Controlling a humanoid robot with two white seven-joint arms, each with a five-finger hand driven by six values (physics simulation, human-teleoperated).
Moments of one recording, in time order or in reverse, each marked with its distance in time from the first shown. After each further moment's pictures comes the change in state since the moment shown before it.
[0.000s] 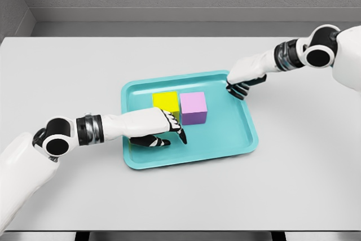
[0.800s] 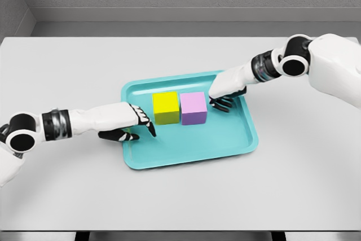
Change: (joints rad) left arm -0.002 0.164 0.029 0.016 0.055 -0.001 -0.001; right arm 0.000 0.075 0.064 -0.024 -0.005 0.000 0.000
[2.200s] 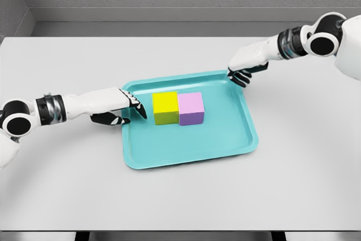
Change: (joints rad) left arm -0.097 -0.016 -0.005 0.145 -0.003 0.000 0.000; right arm -0.040 -0.062 -0.090 0.084 -0.007 0.000 0.000
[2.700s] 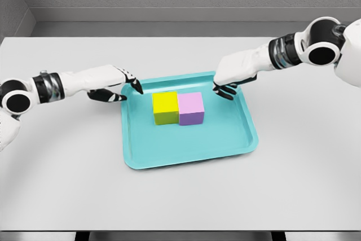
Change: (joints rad) left arm -0.141 -0.054 -0.005 0.163 -0.006 0.000 0.000; right arm 0.008 -0.085 -0.012 -0.308 -0.003 0.000 0.000
